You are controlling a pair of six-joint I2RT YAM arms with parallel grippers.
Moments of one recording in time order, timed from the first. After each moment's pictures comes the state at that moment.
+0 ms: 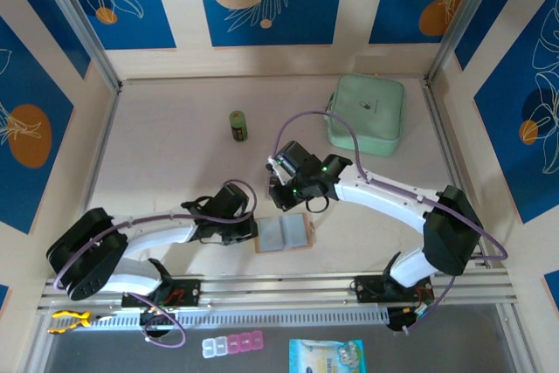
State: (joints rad) left arm -0.84 1.34 0.51 -0.20 0.29 -1.02; right arm 0.88 1.49 1.11 -0.70 -0.15 0.36
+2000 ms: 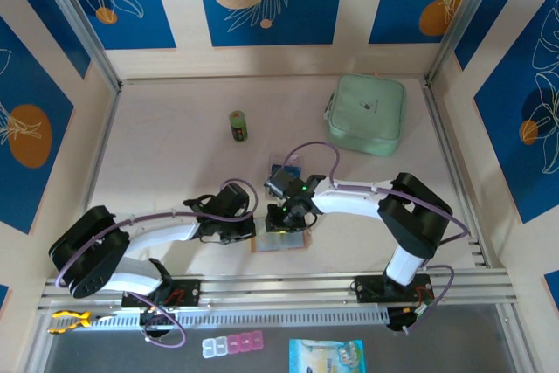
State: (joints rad) left arm -0.84 1.36 0.54 -0.28 0.23 -0.99; right arm 0.95 1.68 0.95 -0.51 -0.30 0.88
